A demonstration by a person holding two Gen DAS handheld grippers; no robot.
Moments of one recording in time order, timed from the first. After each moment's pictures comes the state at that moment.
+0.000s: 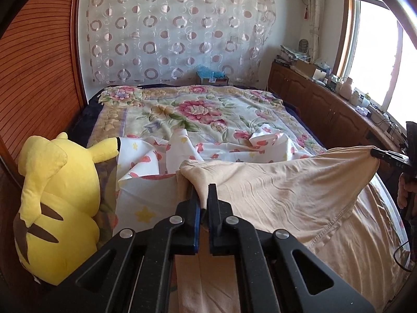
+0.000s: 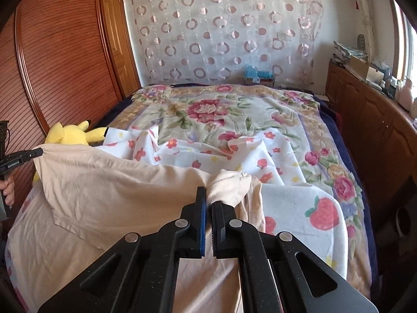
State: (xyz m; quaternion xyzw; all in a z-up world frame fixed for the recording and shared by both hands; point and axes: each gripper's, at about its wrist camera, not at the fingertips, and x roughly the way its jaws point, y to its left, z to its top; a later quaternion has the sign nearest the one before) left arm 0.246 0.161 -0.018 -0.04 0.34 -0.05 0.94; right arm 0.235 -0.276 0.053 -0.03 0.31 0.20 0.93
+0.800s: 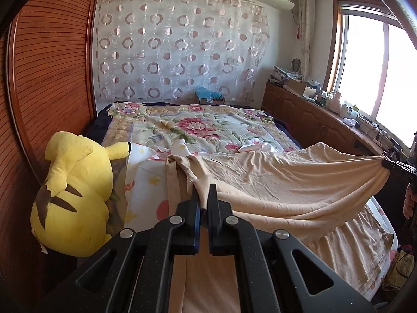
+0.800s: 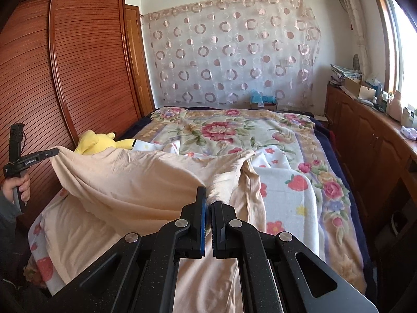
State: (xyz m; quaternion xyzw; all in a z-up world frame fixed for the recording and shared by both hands) left arm 0.115 0.157 0.009 -0.05 0.29 -0.05 0.95; right arm 0.065 -0.327 0.063 -0.02 0.25 0.22 0.94
